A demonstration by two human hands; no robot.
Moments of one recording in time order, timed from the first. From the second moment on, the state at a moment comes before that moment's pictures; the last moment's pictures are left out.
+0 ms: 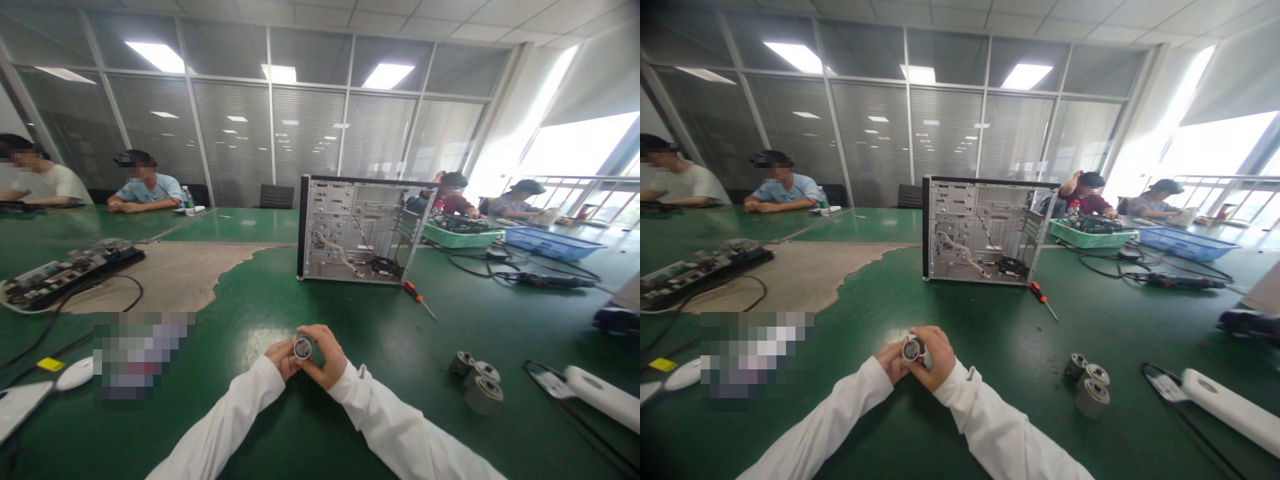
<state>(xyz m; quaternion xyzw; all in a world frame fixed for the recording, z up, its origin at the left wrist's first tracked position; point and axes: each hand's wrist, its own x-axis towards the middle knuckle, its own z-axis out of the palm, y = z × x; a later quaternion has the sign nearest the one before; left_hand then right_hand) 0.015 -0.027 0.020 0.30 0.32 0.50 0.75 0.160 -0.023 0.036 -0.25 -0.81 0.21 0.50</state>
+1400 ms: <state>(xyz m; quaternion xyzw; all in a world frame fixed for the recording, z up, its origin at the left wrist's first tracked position) 0.039 -0.030 0.005 0.48 0.49 0.63 0.36 0.159 0.010 0.011 -0.37 -0.48 0.69 0.40</state>
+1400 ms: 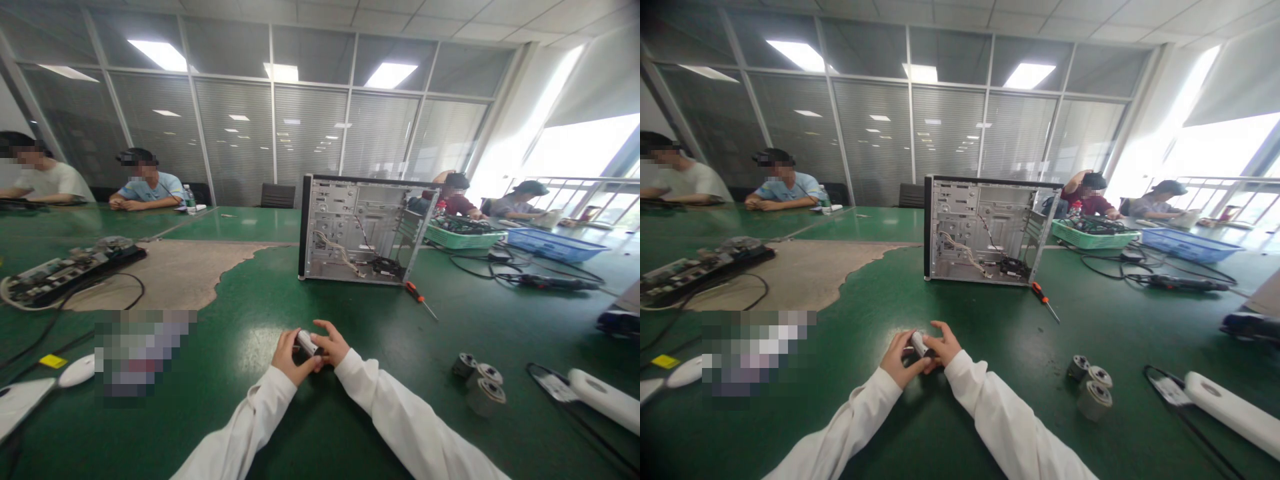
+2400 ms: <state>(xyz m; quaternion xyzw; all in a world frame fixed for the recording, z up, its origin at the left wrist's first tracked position) 0.007 -0.011 0.019 0.21 0.42 0.62 0.63 0.157 0.015 0.004 -0.28 -0.46 0.72 0.43</state>
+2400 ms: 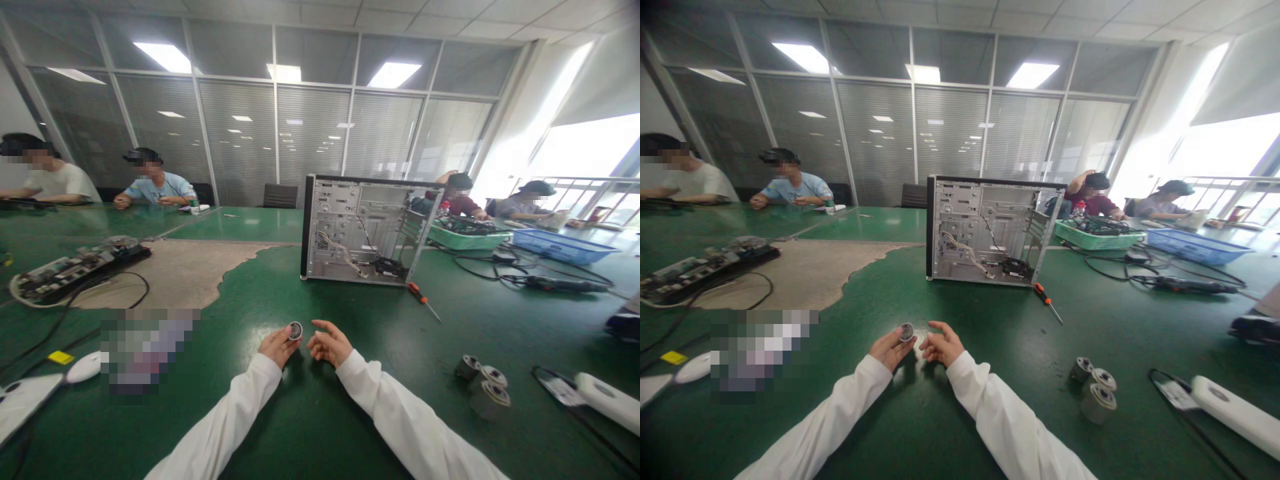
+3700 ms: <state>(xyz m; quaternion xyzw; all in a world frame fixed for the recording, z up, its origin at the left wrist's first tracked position) -0.002 -0.018 0.017 0.77 0.47 0.42 0.00 0.155 0.016 -0.003 -0.28 -0.48 0.68 0.48</state>
